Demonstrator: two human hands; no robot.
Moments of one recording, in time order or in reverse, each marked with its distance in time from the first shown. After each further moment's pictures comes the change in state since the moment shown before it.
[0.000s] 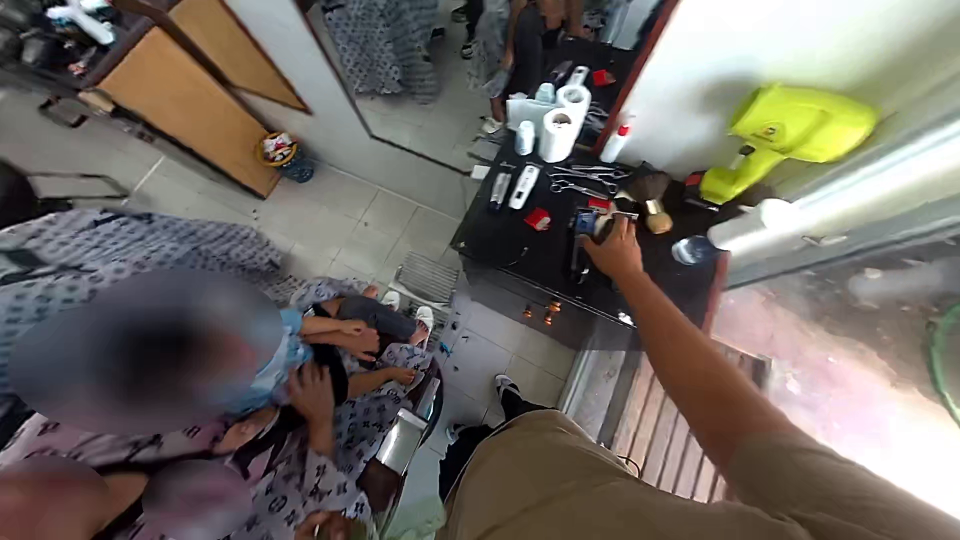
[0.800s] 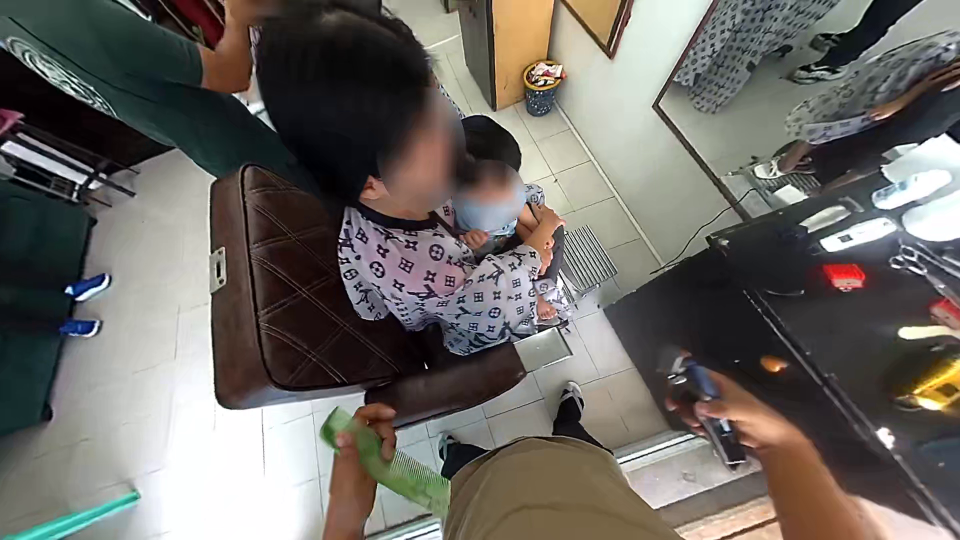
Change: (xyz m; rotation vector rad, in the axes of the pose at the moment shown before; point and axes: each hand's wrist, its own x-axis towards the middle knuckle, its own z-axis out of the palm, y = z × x) left_hand -0.095 0.098 -0.247 0.294 0.062 0.122; right_hand -0.294 -0.071 0.071 0.623 -1.473 -0.252
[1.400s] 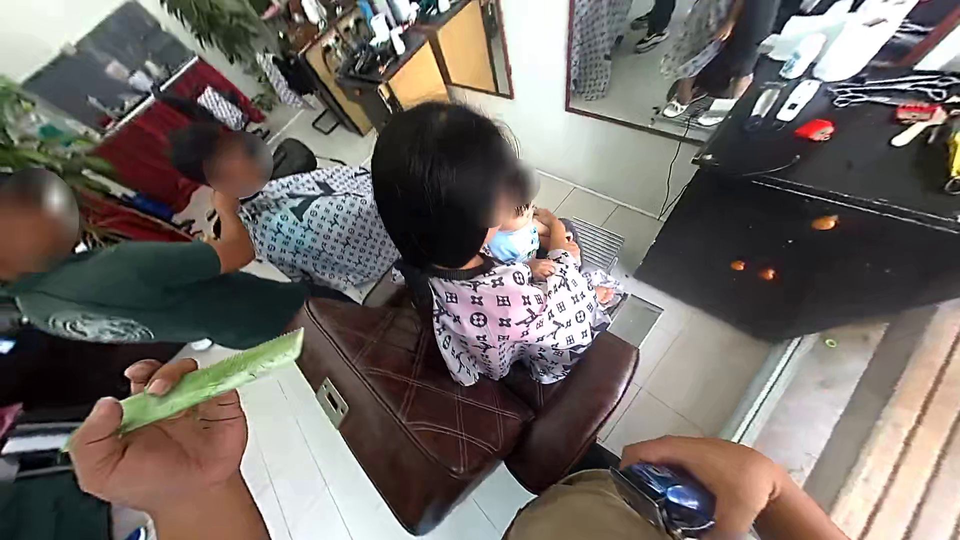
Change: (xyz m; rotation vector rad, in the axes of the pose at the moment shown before) left_hand 0.296 0.251 -0.239 -0.619 -0.534 0.328; right_hand 0.071 0.005 0.392 -0.137 -0.395 -0.446
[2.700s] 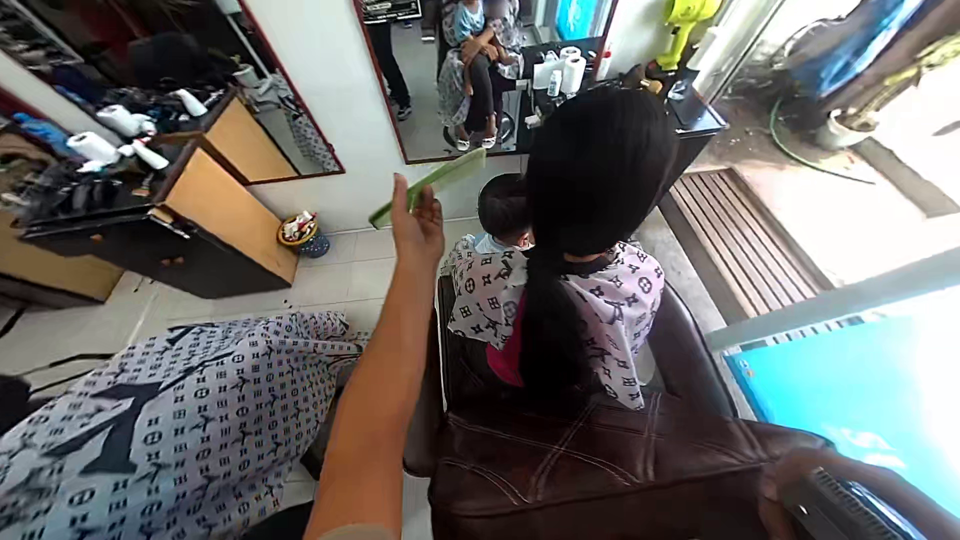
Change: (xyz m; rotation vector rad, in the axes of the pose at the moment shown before) left_hand 0.373 -0.337 -0.009 -0.130 -0.242 -0.937; right_hand 0.403 -0.041 0.167 -0.281 1.248 -0.231
